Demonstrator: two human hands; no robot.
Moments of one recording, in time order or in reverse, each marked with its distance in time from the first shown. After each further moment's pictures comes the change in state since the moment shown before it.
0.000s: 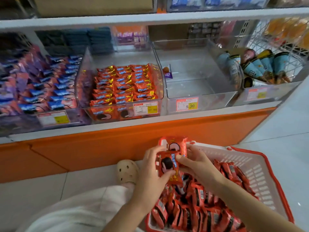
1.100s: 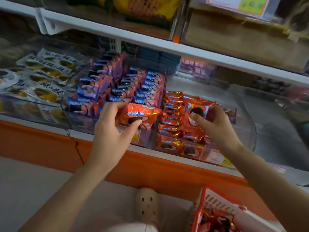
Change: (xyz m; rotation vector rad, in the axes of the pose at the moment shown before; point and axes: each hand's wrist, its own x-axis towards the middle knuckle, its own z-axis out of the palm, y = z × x) left_hand 0.079 -0.059 -0.252 0.123 0.720 0.184; right_hand 0.165 -0.129 0.177 -0.714 0.129 -0.456
